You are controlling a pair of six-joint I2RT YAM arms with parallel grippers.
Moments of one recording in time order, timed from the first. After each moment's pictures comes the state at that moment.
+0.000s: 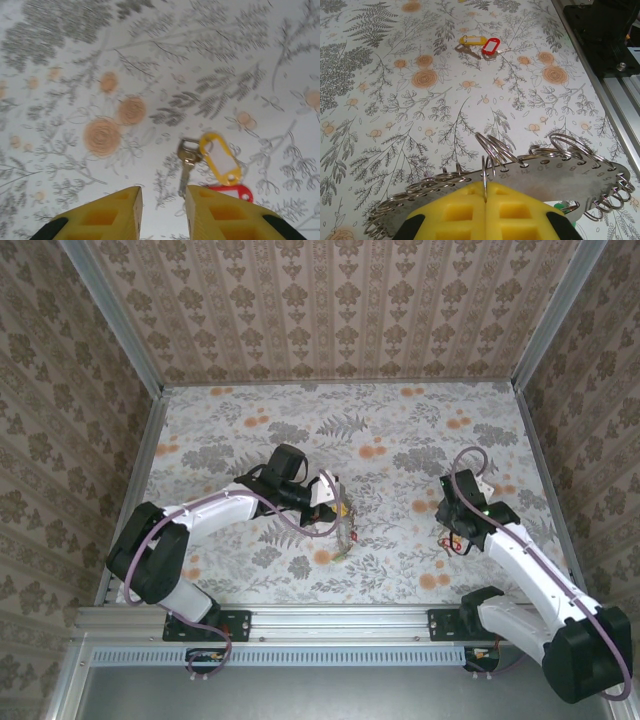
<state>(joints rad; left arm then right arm) -0.70 1.54 0.89 -0.17 0.83 0.67 0.25 0.98 0.65 -0.76 0.29 0.87</state>
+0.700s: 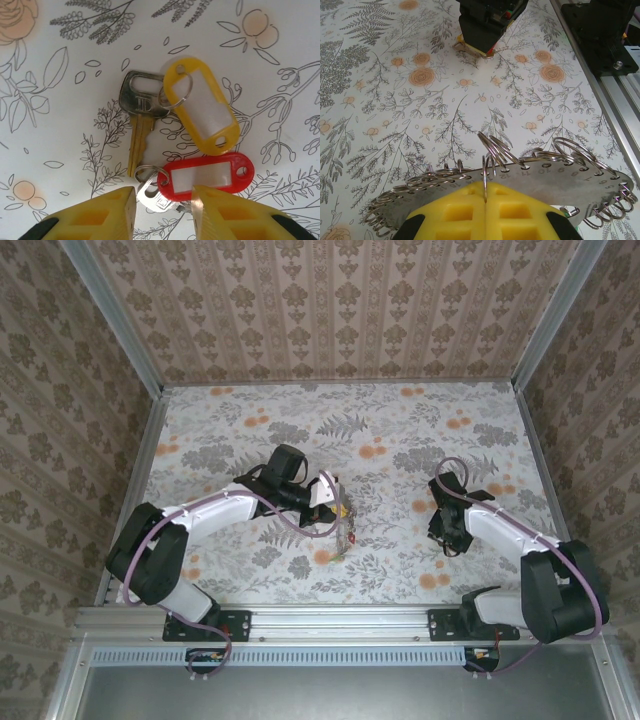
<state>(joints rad) -0.70 1.53 0.89 -0.19 0.83 0.68 0.22 1.29 0.62 -0.77 0.13 0.84</state>
